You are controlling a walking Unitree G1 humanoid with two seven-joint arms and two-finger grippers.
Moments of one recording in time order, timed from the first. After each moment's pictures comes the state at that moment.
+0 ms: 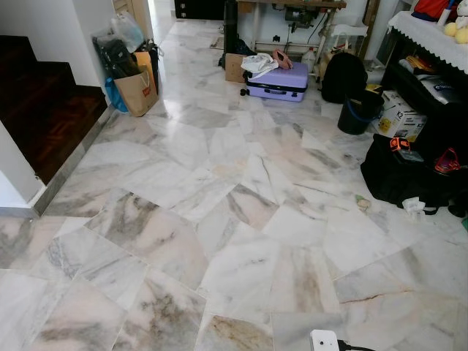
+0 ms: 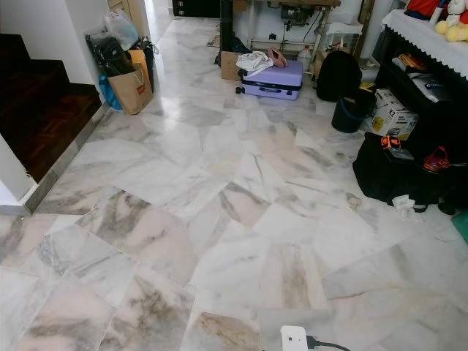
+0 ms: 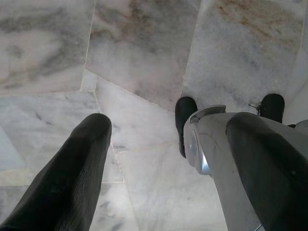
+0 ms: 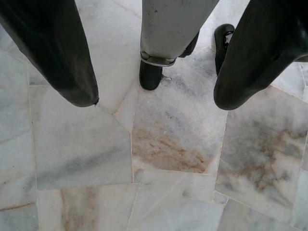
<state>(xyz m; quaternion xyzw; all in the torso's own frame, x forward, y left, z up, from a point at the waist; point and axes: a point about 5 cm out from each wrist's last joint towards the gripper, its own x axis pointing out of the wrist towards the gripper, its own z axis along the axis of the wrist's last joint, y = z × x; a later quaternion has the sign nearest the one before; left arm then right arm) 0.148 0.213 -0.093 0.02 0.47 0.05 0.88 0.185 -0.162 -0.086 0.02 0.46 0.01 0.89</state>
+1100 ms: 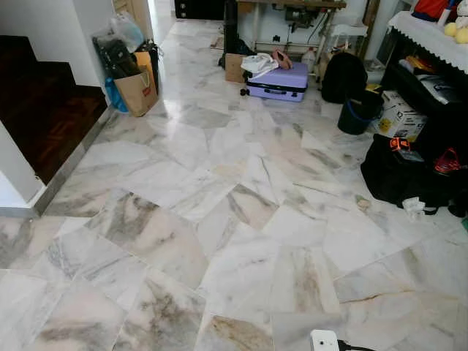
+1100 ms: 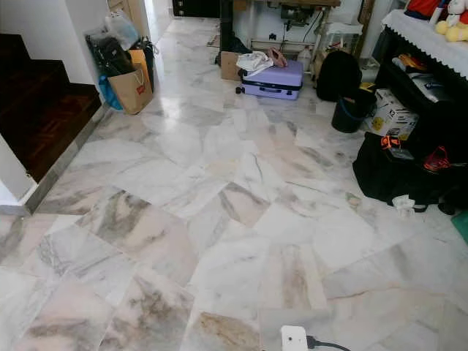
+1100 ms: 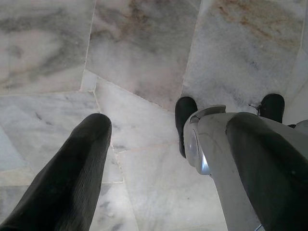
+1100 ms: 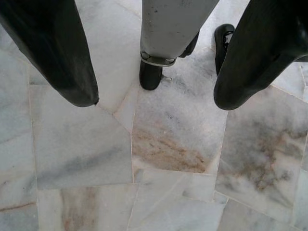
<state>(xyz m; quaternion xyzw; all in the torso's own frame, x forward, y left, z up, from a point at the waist) 0.148 0.213 -0.093 0.02 0.47 0.05 0.88 0.185 -0.162 -0.086 0.02 0.46 0.01 0.89</state>
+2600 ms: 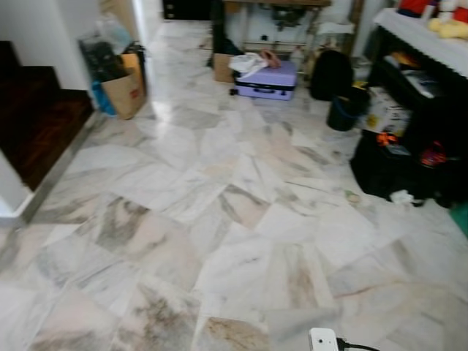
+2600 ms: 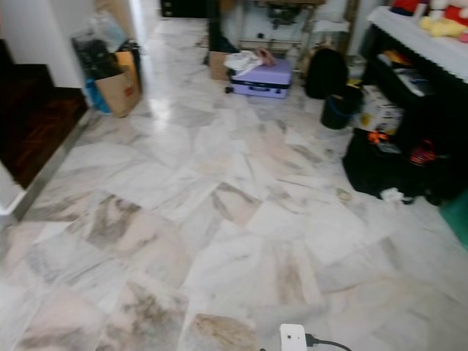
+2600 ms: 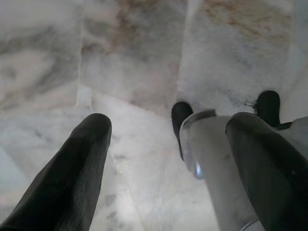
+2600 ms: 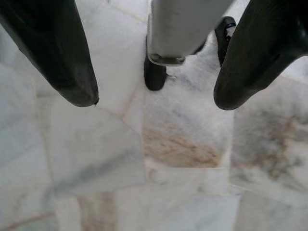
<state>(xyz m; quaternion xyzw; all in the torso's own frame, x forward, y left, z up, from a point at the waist) 0.148 0.213 -0.093 0.02 0.47 0.05 0.88 0.187 -0.162 -0.085 0.02 0.46 0.01 0.89</state>
